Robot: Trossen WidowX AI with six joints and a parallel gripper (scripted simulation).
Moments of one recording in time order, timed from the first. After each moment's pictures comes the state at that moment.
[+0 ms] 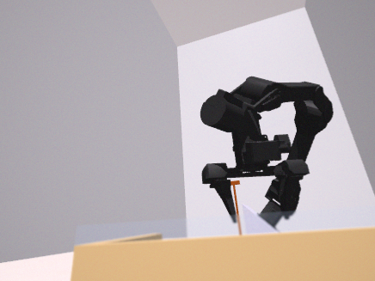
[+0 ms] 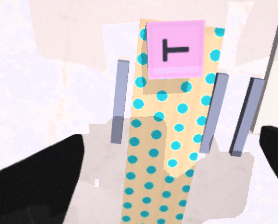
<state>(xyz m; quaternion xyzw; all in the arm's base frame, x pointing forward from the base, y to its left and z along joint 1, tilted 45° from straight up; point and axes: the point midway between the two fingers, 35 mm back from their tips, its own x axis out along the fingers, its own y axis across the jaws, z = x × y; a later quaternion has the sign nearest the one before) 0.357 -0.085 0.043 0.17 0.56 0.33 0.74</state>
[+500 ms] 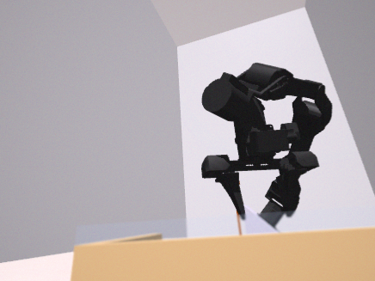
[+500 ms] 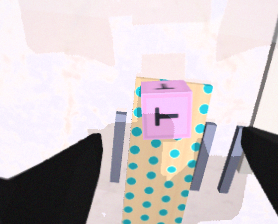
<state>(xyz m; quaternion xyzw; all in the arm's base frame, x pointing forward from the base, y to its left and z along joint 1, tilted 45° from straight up) 0.394 -0.086 0.055 0.17 0.56 0.33 0.74</state>
